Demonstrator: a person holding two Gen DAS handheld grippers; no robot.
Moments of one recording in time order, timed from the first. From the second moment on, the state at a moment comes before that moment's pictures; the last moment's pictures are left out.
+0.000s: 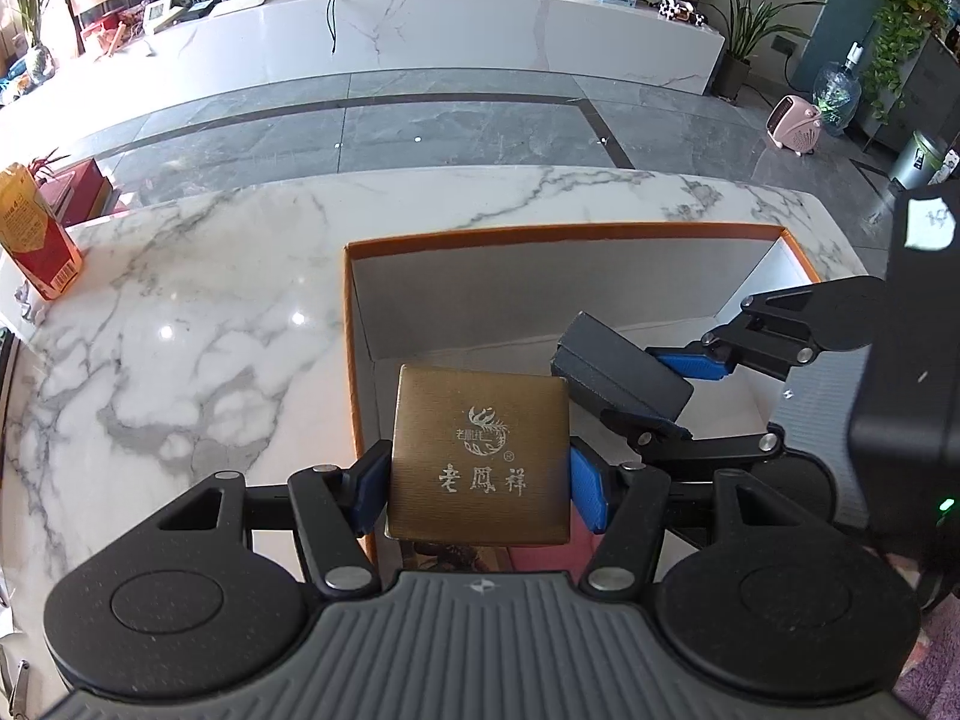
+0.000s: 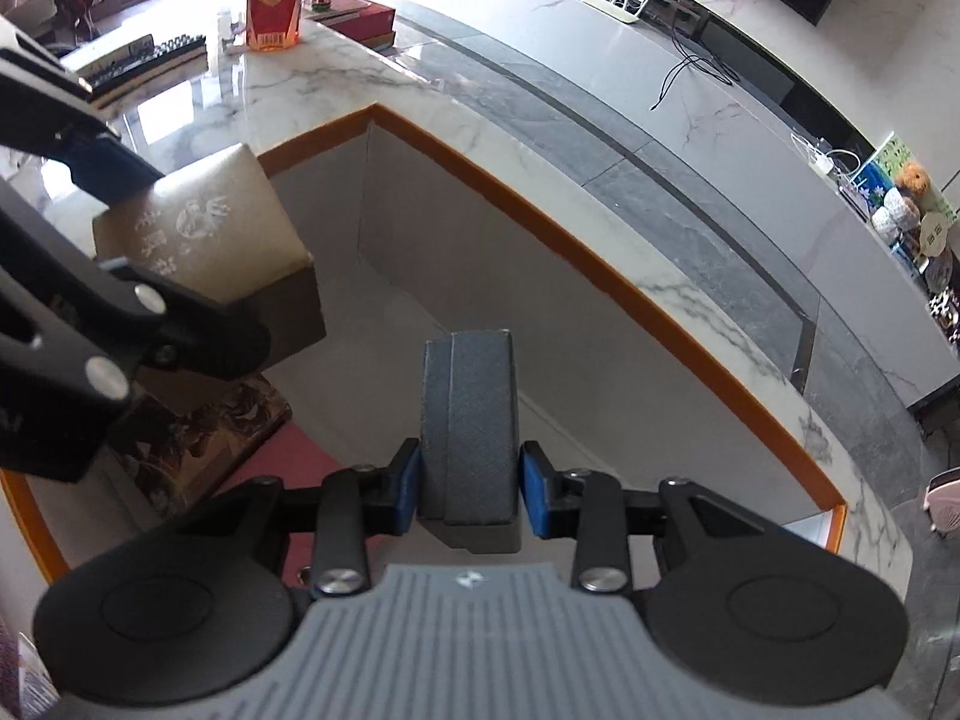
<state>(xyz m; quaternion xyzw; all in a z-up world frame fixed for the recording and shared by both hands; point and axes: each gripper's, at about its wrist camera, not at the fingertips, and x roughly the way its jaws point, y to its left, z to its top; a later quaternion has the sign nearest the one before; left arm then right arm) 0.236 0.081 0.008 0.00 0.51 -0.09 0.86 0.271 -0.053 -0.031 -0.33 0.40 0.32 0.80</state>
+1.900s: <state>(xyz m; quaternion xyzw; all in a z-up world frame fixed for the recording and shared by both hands) 0.266 0.102 0.016 -0.04 0.48 -0.09 0.87 0.337 -0.054 -0.051 -0.25 0.47 0.46 0.71</state>
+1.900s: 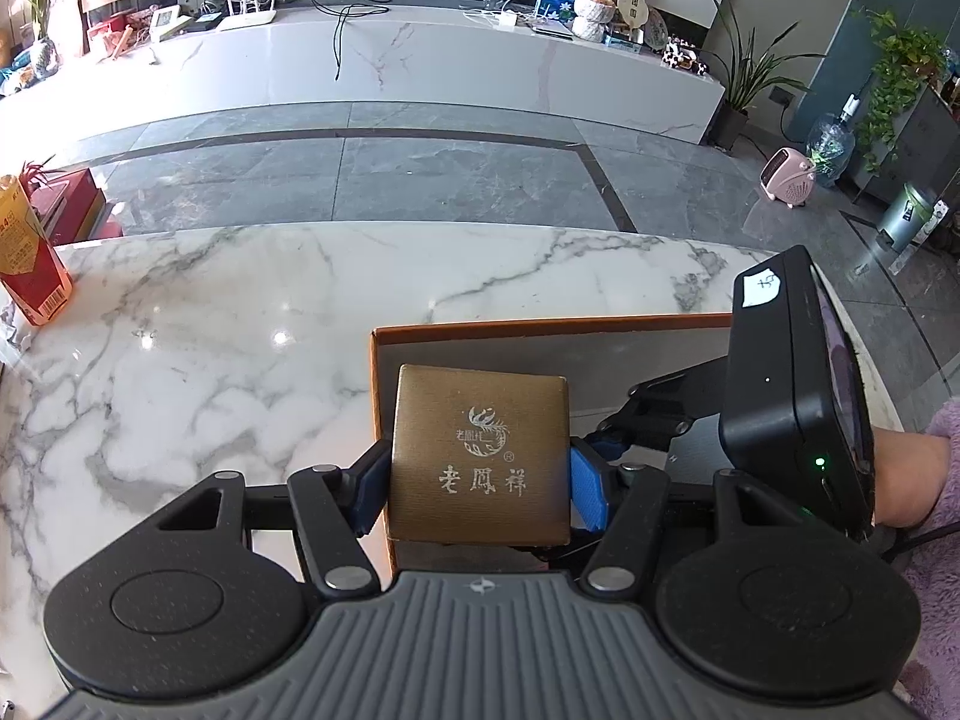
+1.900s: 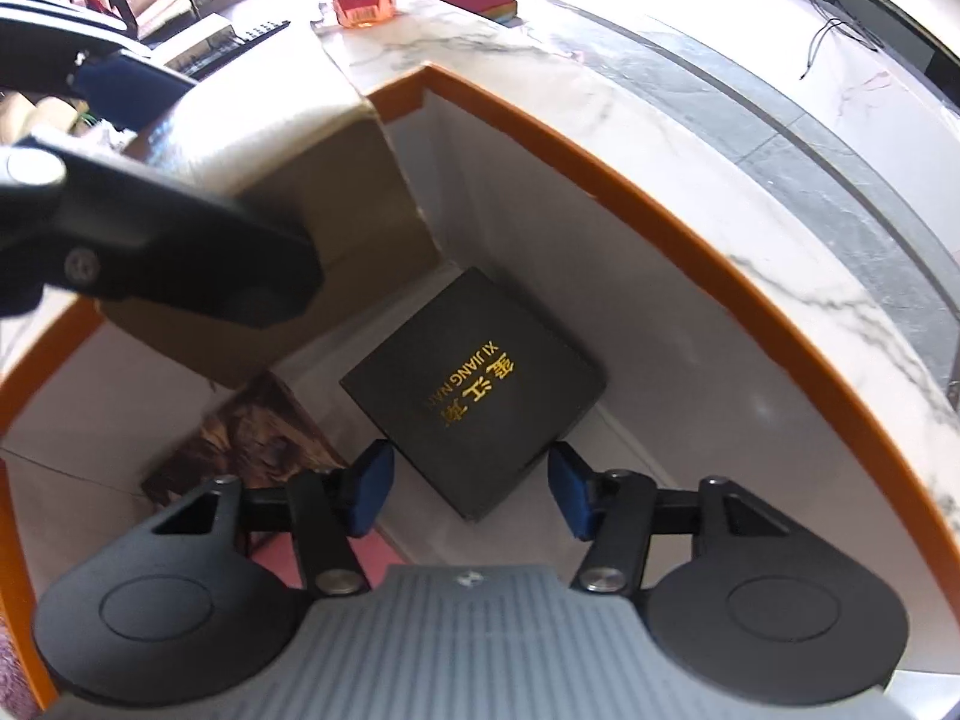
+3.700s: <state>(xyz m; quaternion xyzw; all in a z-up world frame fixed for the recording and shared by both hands) 0.283 0.051 -0.027 -0.07 0.49 -0.10 0.87 0.371 -0.111 -0.050 -0.16 0.53 0.27 0.79</state>
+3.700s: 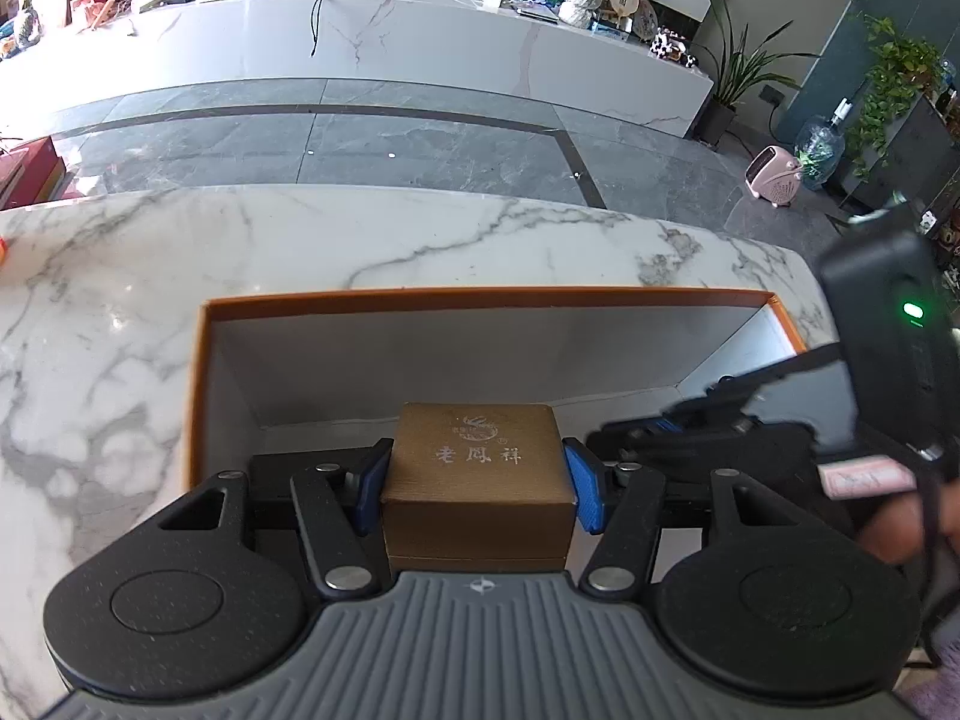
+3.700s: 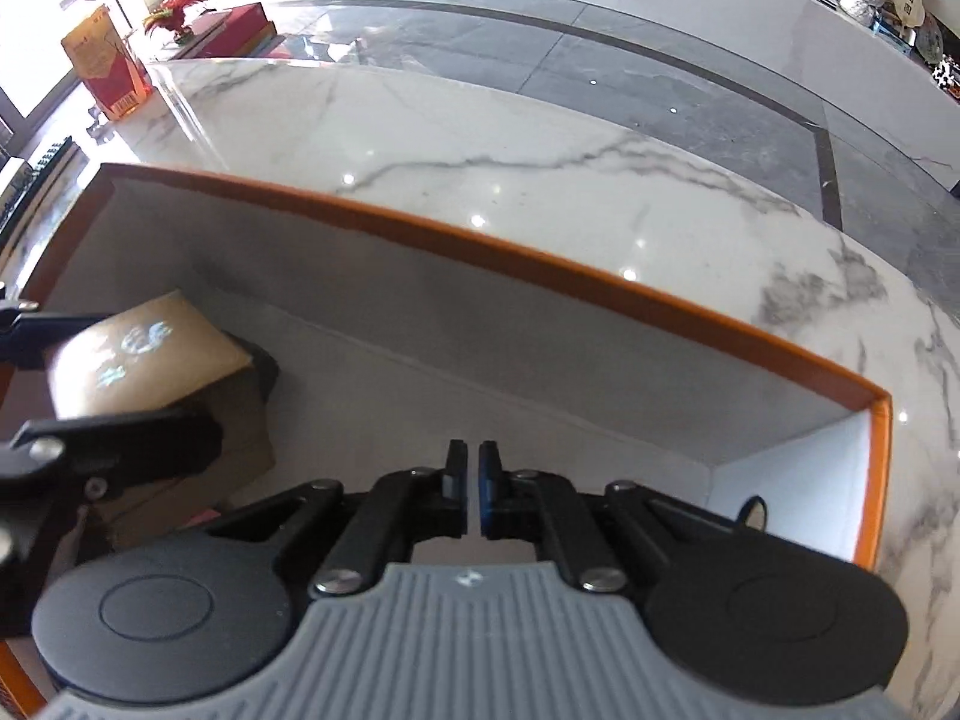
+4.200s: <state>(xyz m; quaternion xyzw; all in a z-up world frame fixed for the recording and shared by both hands) 0.289 0.044 -0.059 -0.11 0.50 -0.08 0.85 0.364 -0.129 -0.068 -0.12 0.58 0.25 0.77</state>
